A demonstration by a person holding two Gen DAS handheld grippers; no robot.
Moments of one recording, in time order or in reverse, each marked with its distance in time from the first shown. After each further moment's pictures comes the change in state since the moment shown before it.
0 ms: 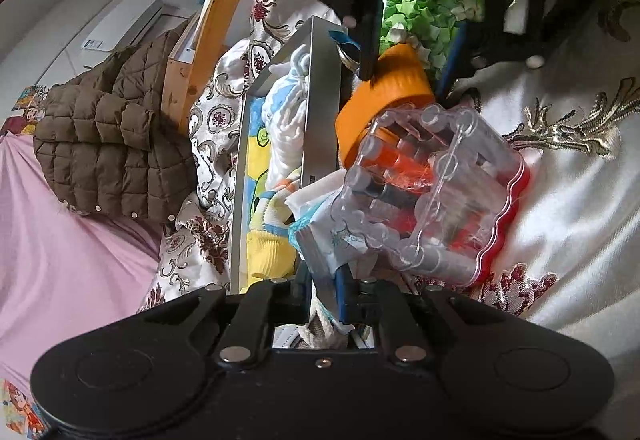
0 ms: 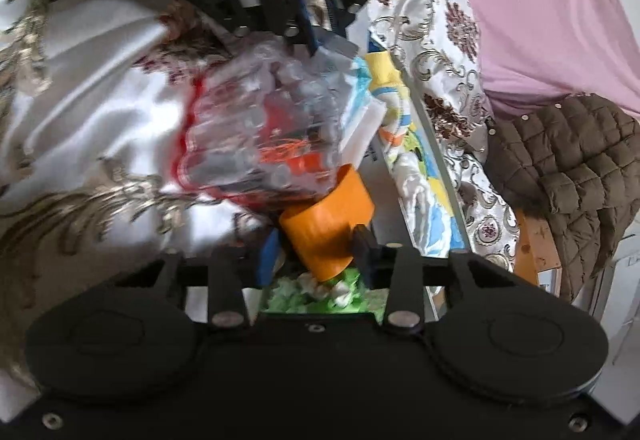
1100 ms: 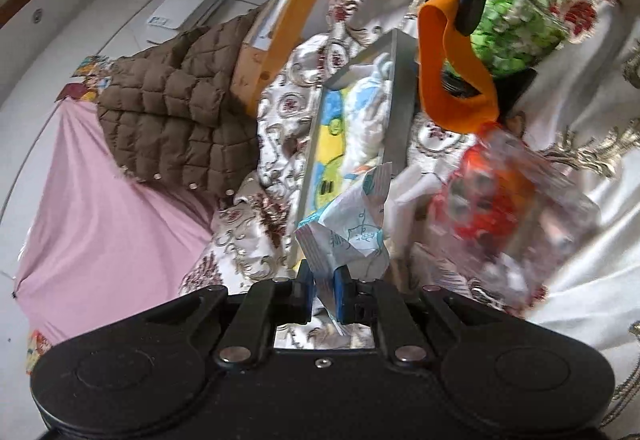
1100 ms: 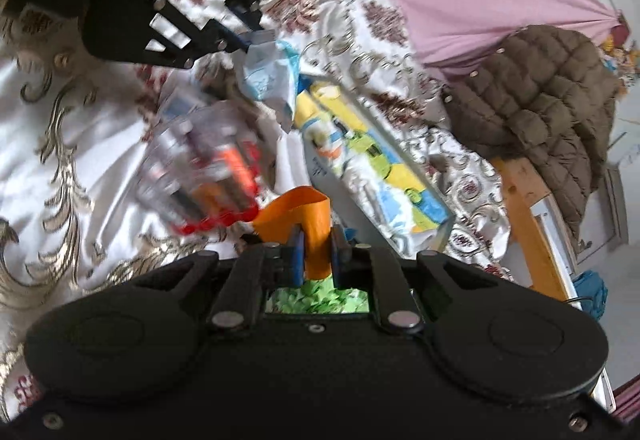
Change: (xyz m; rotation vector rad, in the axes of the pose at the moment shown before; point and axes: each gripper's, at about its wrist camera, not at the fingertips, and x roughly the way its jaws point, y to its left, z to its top) left arm -0.053 0.025 -0.008 -0.117 0.031 0.160; right arm -0.075 -0.057 -0.007 0.362 -0.074 -0.015
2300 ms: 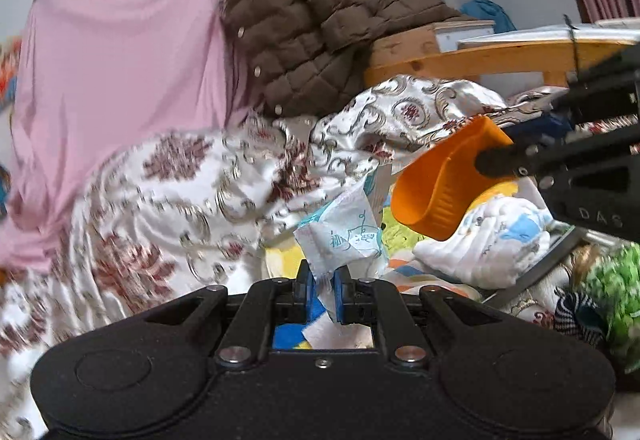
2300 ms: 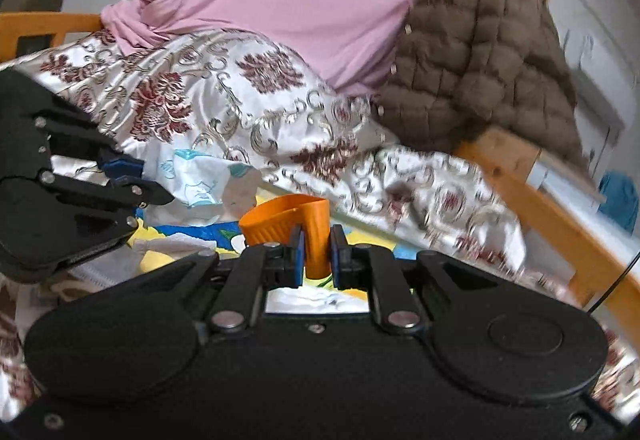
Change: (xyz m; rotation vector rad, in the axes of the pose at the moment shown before) left arm 0.120 0.092 -0.007 -0.937 0.074 -0.073; right arm 0.154 -0.116 0.023 0.514 -0.143 -0.050
